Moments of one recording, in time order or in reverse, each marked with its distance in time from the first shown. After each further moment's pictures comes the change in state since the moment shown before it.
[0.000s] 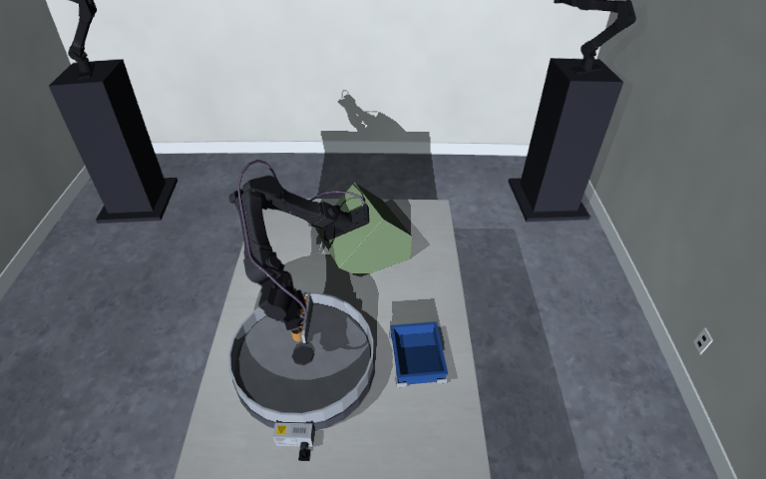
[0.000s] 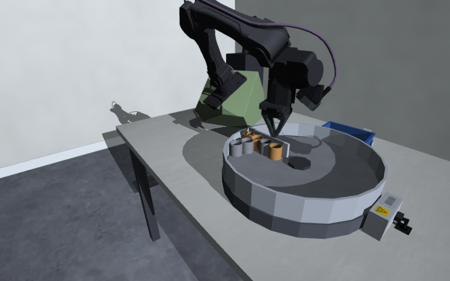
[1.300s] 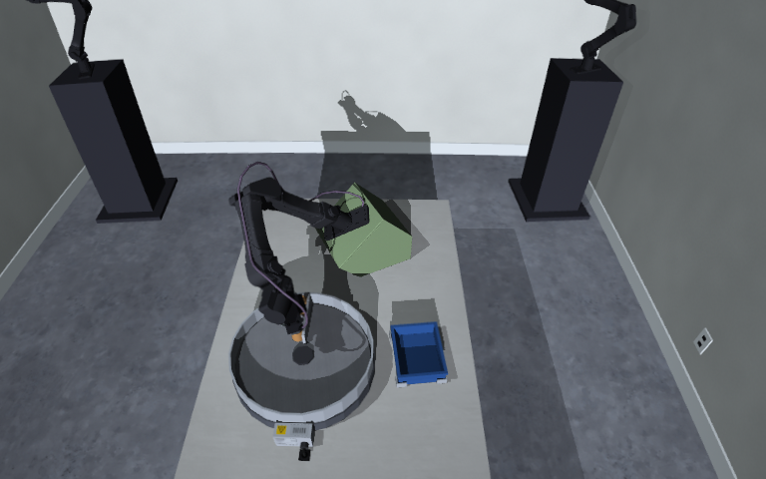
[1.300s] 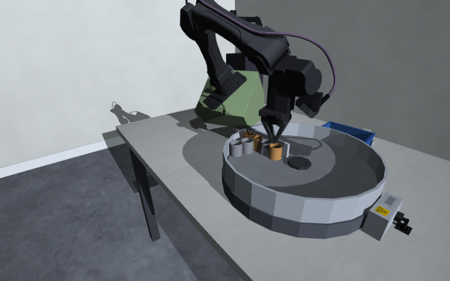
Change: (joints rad) arm -0.034 0.014 -0.036 0.072 -0.011 -0.038
